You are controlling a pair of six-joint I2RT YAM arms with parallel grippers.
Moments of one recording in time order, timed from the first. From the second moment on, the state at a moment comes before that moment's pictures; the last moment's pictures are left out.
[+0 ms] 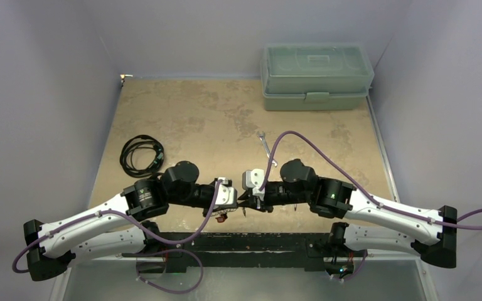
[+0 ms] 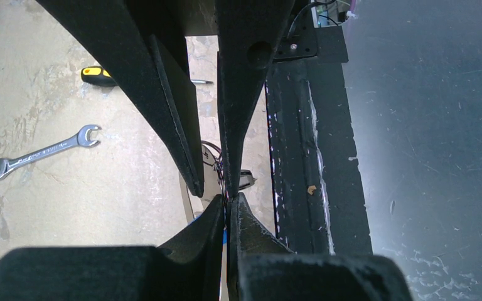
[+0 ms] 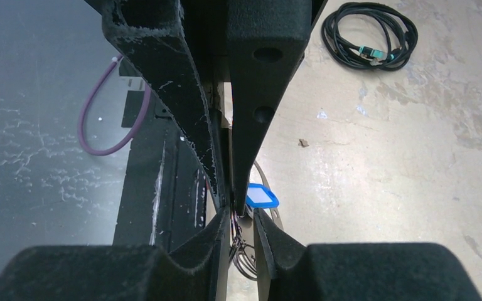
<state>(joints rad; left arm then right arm) -1.09 0.82 0.80 -0.43 0.42 0.30 1.17 0.95 0.85 -0.27 -0.30 -0.22</state>
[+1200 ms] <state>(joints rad) -1.06 0.66 0.79 -0.37 0.36 0.27 1.17 0.87 0.87 -0.31 -0.30 -0.21</state>
